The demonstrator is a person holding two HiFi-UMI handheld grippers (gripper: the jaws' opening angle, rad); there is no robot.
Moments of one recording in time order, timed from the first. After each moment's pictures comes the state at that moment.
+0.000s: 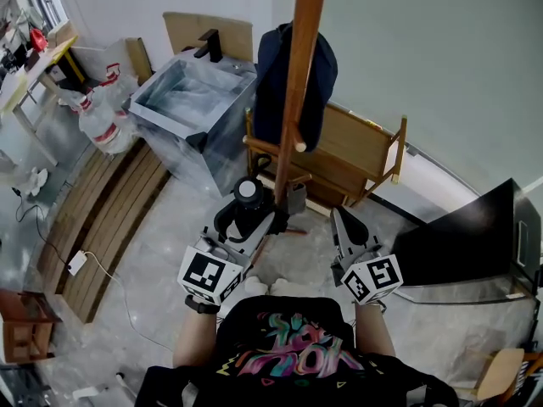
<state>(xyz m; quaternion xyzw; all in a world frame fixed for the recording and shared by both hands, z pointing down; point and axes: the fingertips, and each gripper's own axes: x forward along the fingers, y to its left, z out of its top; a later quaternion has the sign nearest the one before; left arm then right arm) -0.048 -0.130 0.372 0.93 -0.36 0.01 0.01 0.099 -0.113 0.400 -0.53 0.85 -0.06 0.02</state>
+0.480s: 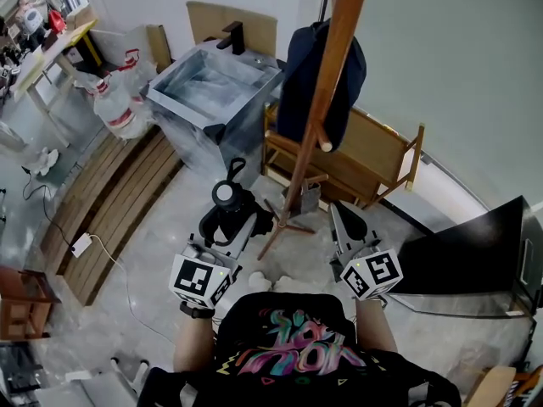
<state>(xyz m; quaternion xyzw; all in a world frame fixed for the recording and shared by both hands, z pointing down) -0.119 -0.127 0.389 0.89 -0.45 0.02 0.03 0.057 -0.132 0.402 -0.48 0.87 -0.06 0.01</state>
